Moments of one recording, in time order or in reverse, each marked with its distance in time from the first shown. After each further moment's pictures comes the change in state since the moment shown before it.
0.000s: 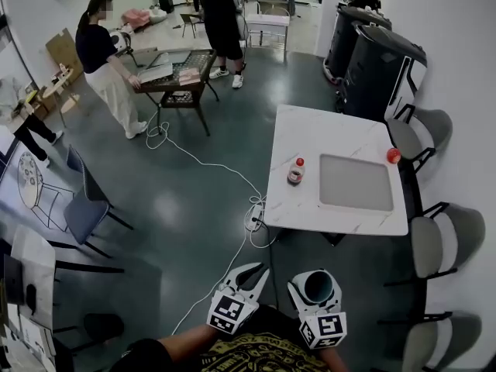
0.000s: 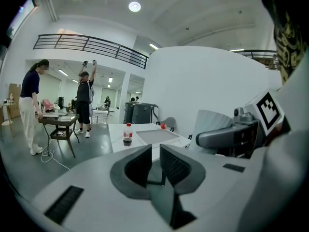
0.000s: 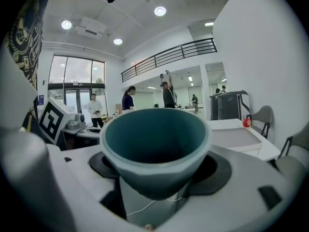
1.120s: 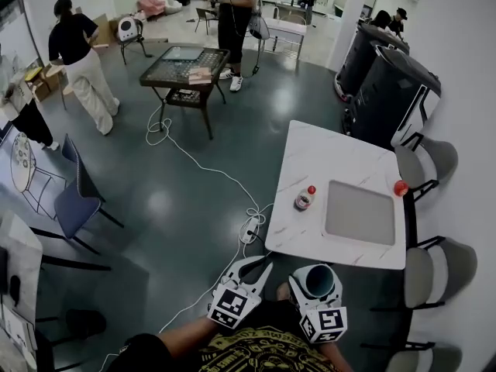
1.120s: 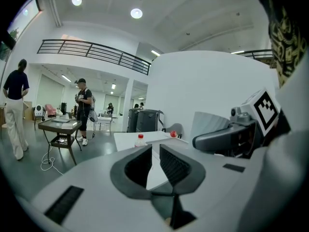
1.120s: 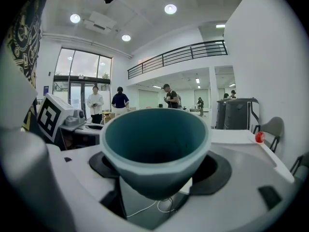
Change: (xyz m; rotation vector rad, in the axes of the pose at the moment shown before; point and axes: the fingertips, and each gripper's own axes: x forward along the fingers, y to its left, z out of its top) left arm 0.061 0.081 0.048 0.009 -0.081 0.038; right arm 0.108 -0.024 0.054 -0.104 0.002 0.042
